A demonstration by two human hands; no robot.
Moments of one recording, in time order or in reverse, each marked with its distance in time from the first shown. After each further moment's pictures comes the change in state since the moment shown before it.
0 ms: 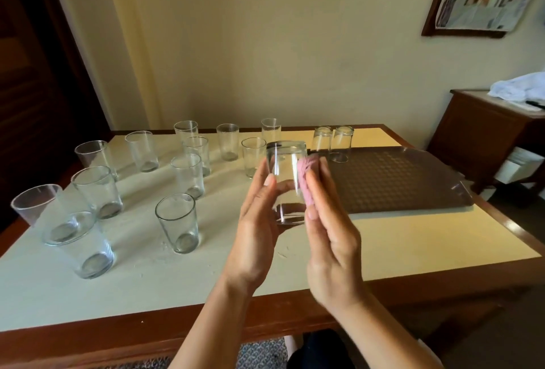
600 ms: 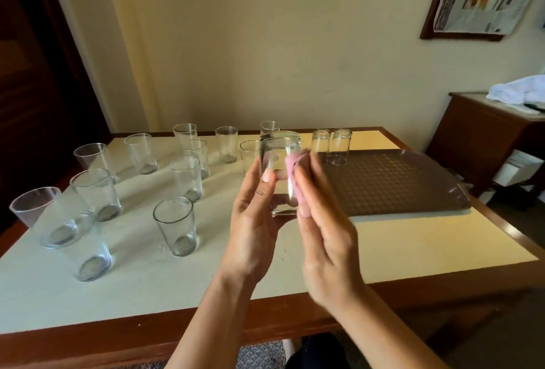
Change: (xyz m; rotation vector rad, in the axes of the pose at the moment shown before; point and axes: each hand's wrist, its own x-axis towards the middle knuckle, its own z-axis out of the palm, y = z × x) left_hand 0.004 0.007 0.005 -0.029 0.025 0.034; right_hand 0.009 -0.010 -0.004 -0.103 -0.035 -0.061
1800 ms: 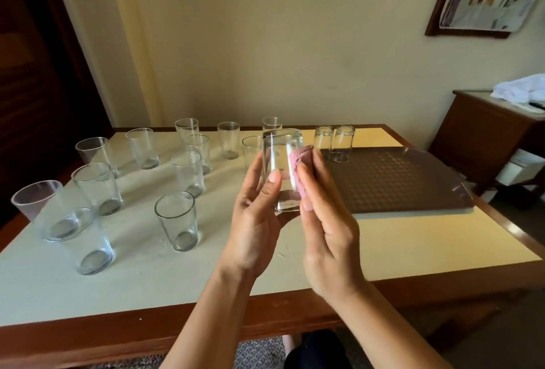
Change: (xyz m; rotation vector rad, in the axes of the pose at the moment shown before) left_hand 0.004 -0.004 -0.007 -0.097 -0.020 -0.069; right_hand 0.000 0.011 0.002 -0.035 0.032 -0.002
